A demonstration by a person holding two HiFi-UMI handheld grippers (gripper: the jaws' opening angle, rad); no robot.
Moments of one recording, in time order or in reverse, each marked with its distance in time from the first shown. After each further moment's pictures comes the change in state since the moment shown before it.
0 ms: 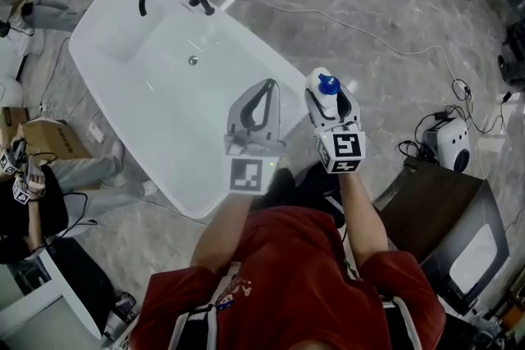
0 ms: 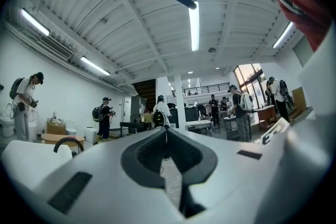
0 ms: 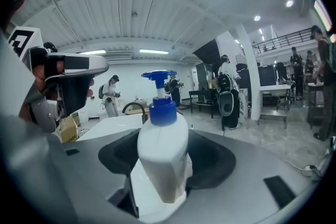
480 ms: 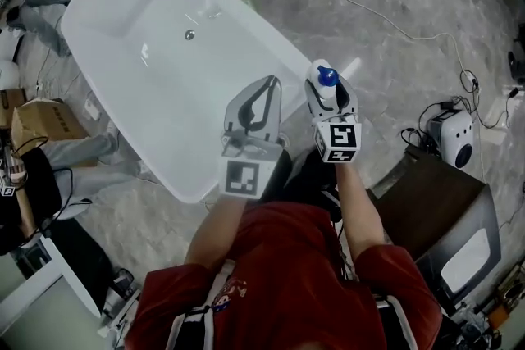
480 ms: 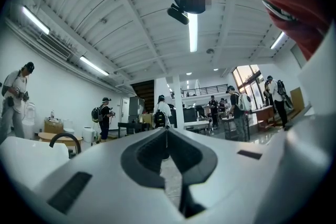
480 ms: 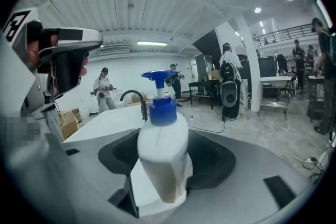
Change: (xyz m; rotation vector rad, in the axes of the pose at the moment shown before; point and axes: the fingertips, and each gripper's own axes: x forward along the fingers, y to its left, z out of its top) left arm 0.001 -0.013 -0.035 0.031 0.003 -0.032; right arm 0.023 -0.015 -0.072 0.019 0.075 0.006
